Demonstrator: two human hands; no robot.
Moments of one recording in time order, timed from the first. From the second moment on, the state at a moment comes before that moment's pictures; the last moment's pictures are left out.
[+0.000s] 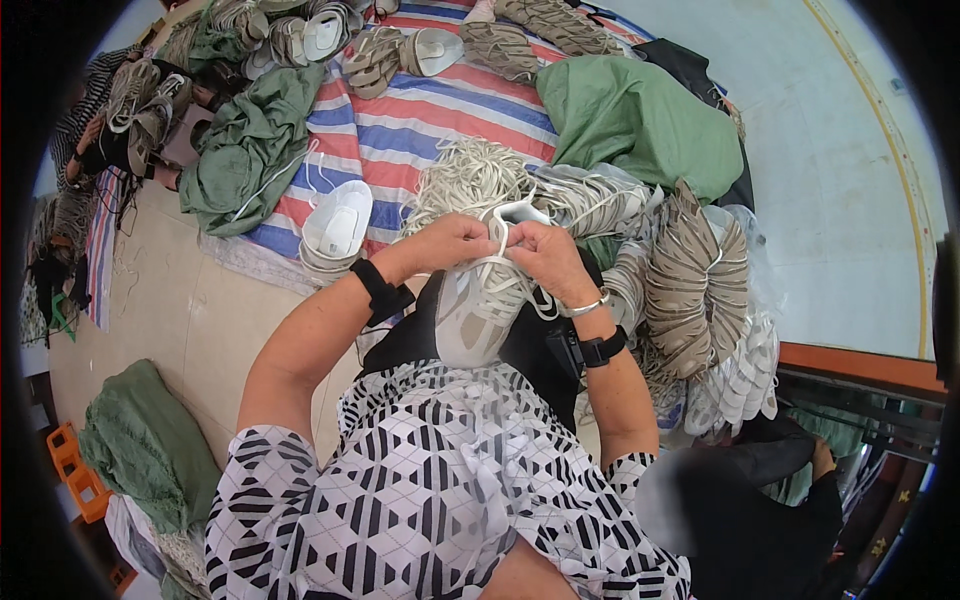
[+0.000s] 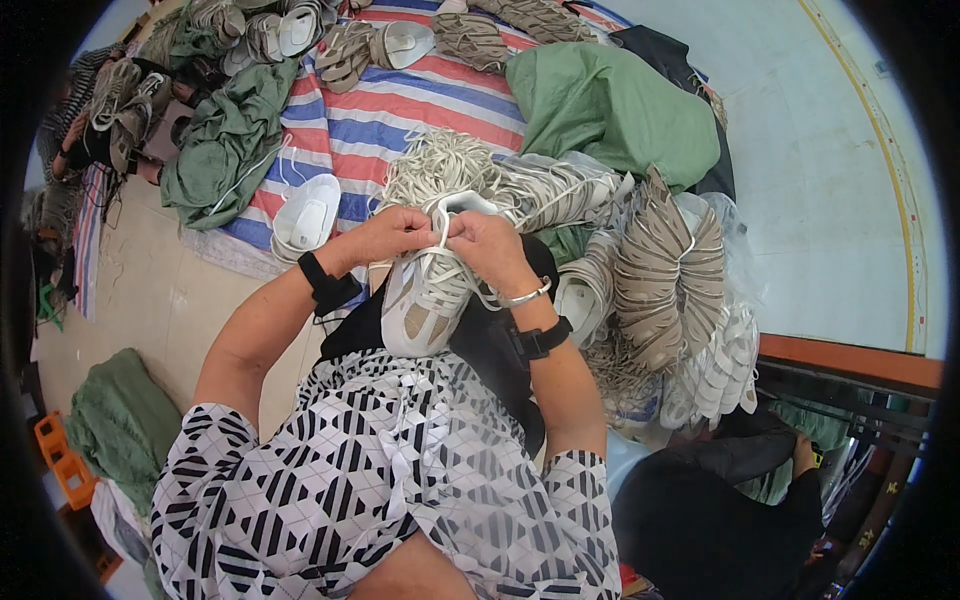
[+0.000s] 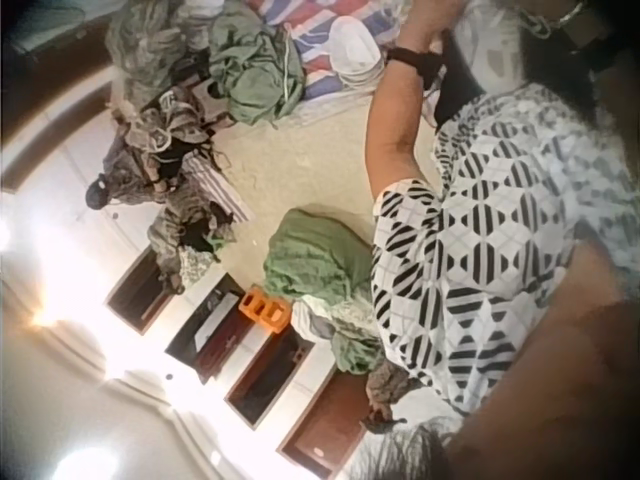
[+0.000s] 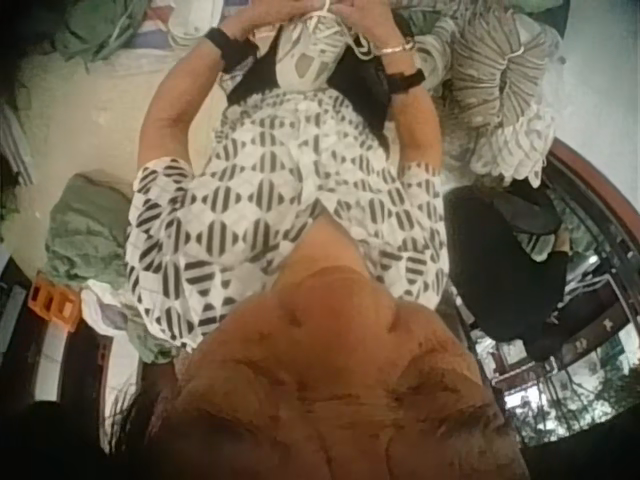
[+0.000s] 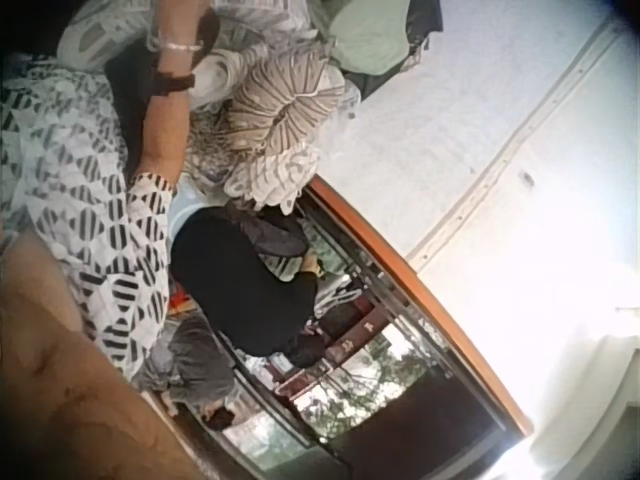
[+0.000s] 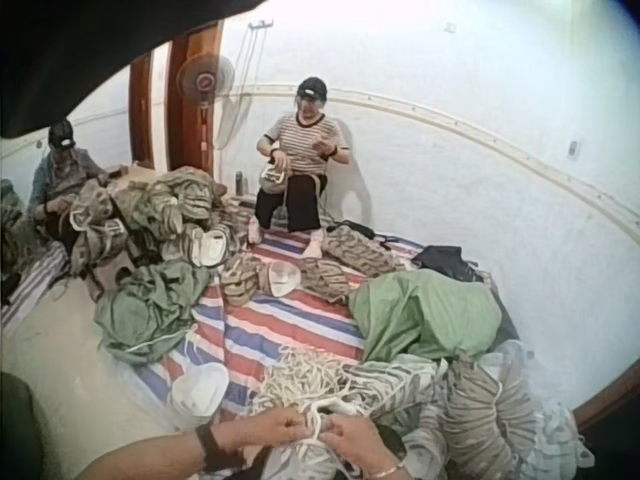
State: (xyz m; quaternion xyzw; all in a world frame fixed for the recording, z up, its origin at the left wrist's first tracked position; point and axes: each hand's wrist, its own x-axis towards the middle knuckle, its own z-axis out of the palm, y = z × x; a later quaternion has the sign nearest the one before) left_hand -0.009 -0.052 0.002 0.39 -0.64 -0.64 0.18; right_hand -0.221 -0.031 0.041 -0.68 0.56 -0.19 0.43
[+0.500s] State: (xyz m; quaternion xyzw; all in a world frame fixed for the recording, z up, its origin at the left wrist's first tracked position) left_hand 0.000 -0.034 0.028 0.37 -0.56 -0.73 0.16; right_hand -0.320 0.006 0.026 -0.66 0.64 -0.28 0.27
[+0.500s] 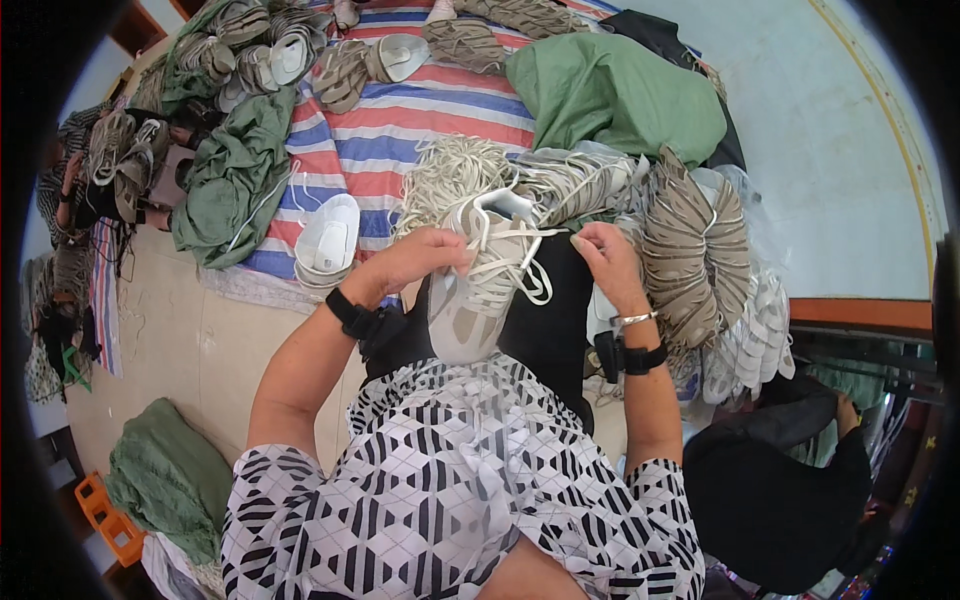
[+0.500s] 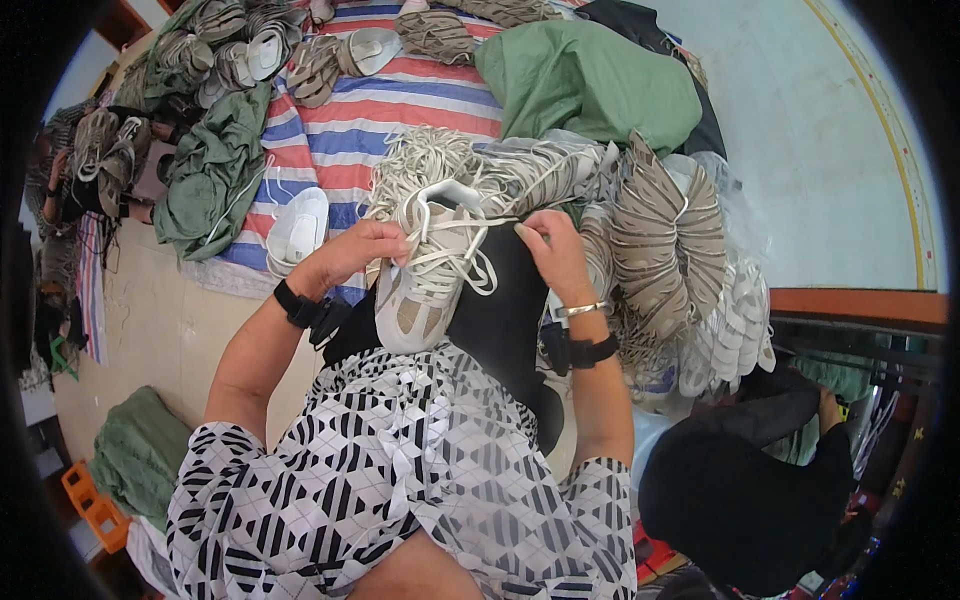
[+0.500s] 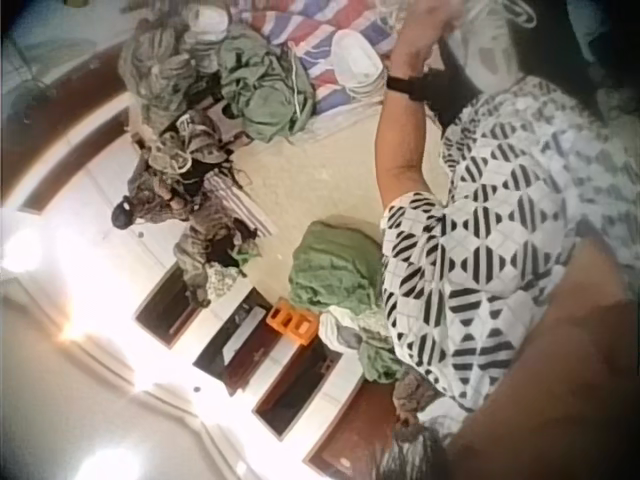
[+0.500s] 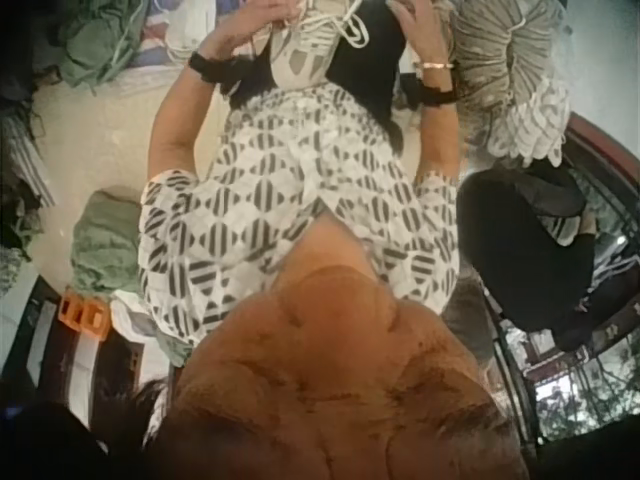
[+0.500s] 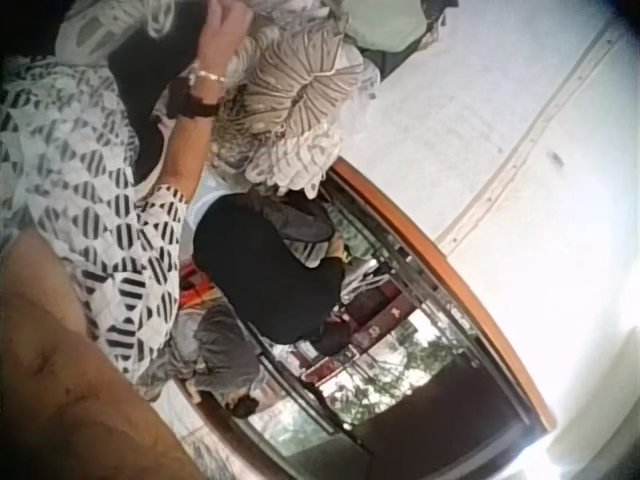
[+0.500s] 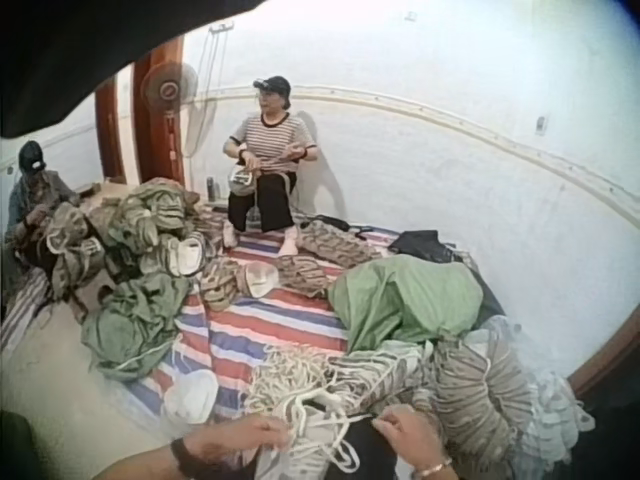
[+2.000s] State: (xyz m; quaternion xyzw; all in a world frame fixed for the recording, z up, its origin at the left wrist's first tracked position) left_hand -0.001 -0.043 0.008 0.54 -0.67 -0.35 0.37; right_hand -0.453 -0.064 -0.173 -0.59 0.51 0.06 0.62
